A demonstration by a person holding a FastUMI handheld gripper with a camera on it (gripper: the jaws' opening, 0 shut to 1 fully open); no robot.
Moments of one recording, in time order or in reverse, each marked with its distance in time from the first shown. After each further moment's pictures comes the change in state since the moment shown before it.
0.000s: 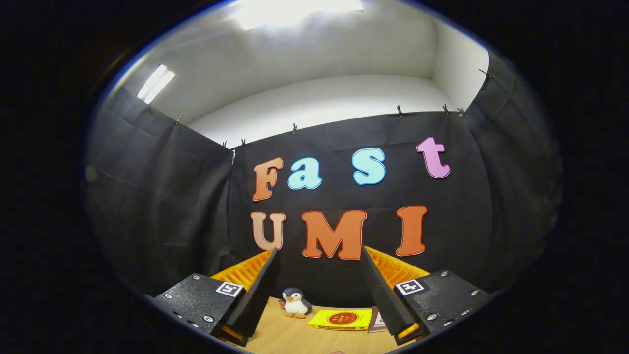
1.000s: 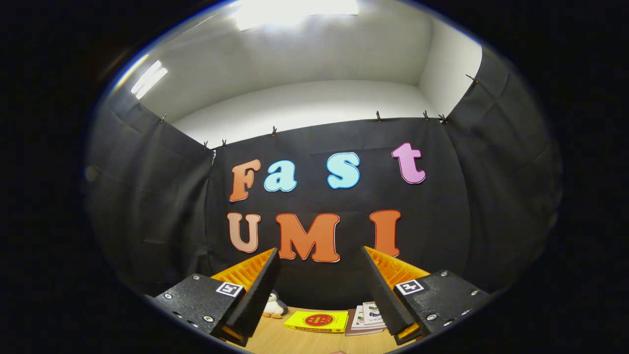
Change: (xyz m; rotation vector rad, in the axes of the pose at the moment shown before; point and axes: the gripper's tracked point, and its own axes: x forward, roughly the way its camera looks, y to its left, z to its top) arm -0.009 -0.056 -0.001 -0.036 -0.033 -0.113
